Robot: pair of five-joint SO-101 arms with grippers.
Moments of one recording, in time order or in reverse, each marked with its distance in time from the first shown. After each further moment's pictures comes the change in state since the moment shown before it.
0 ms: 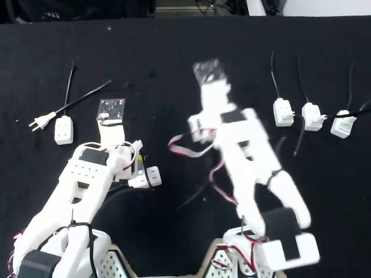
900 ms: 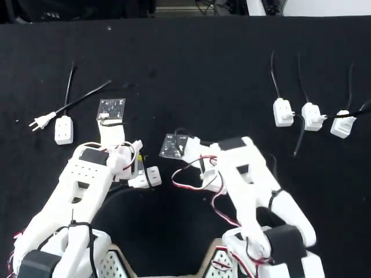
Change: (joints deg) left arm 0.0 0.0 0.0 0.0 0.0; right arm -2.5 -8.9 21.1 10.3 55.3
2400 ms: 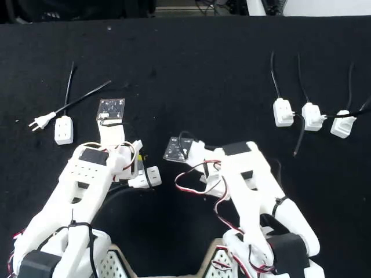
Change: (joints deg) left arm -0.4 0.0 0.0 0.0 0.0; right arm 1.3 -4.0 3.3 2.4 -1.0
